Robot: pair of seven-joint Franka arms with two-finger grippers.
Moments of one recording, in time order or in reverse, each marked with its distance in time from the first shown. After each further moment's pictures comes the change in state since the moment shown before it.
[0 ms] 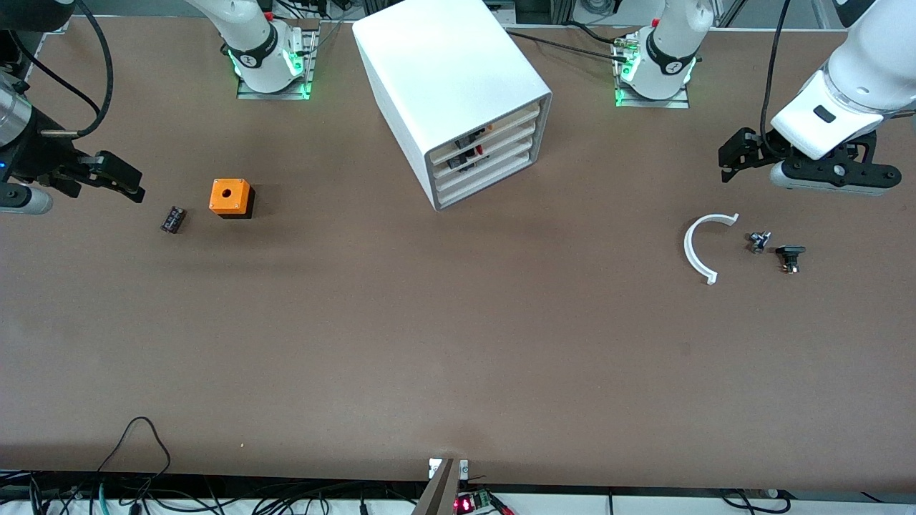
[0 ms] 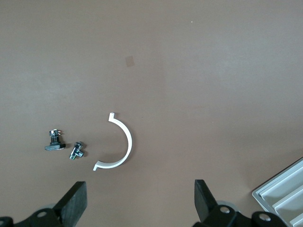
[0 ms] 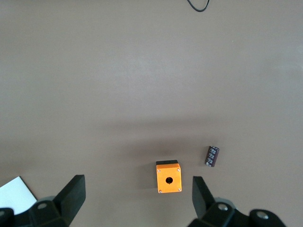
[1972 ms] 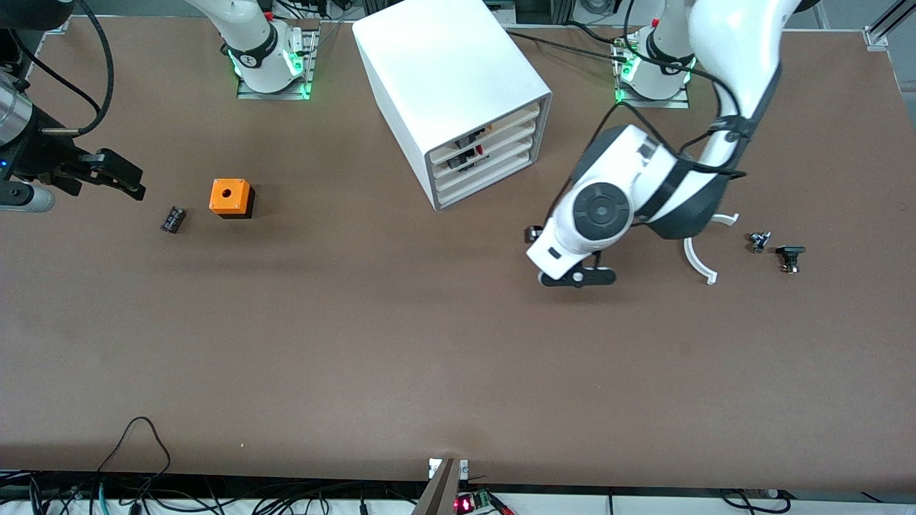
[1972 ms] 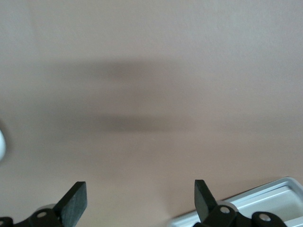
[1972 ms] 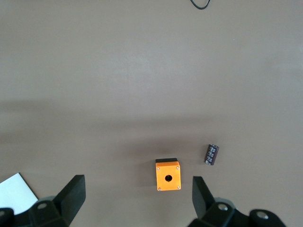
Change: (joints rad) left arm 0.011 0.632 -0.422 0.297 0.127 0.027 -0.512; right arm 0.000 -0.003 0.000 -0.002 0.001 -0.010 -0.010
